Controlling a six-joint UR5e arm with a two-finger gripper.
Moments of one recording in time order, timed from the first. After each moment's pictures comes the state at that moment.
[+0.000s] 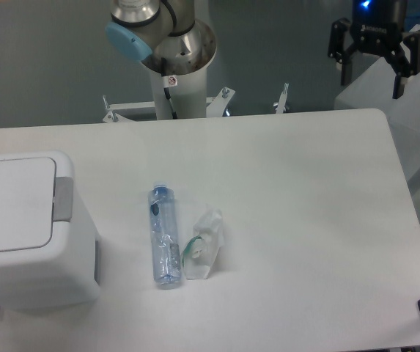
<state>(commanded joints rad) 2.98 -1.56 -1.57 -1.20 1.25 1.72</state>
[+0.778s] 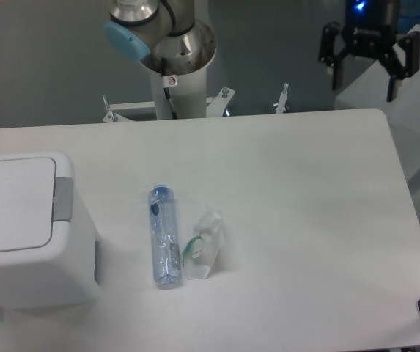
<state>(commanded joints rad) 2.86 -1.55 -1.57 -1.18 1.25 1.38</state>
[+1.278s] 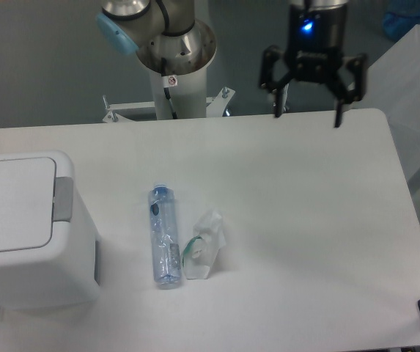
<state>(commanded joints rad) 2.59 -1.58 -1.55 -1.07 1.25 0.89</state>
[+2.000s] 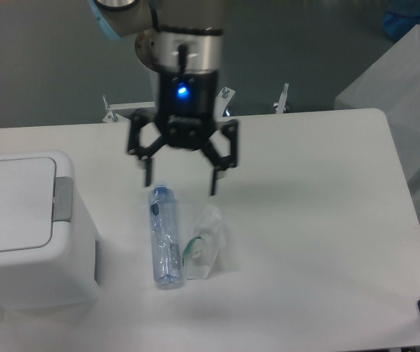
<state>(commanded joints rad) 2.30 -1.69 -1.55 -0.85 1.25 0.25</state>
